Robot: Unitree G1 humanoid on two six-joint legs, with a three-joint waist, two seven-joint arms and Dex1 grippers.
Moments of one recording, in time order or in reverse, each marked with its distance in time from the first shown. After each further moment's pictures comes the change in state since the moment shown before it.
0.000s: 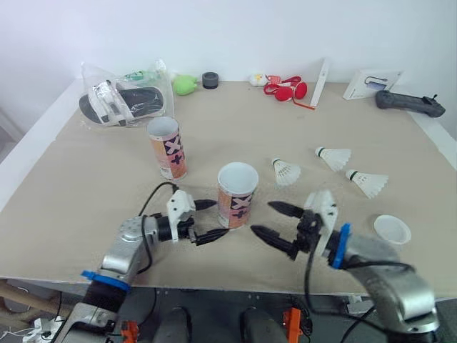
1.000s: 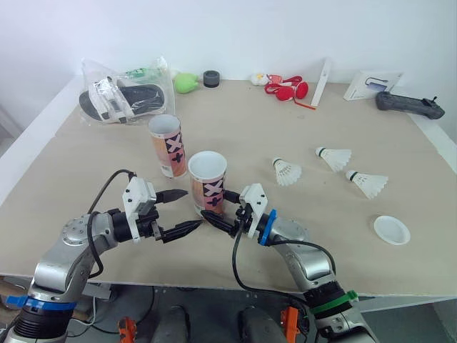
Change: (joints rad) left arm 0.153 0.232 0.197 -0.432 -0.235 0.290 0.072; right arm -0.315 0.330 0.261 0.603 -0.220 -0.424 -0.008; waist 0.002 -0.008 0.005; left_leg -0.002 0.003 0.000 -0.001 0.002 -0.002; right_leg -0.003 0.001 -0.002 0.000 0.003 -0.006
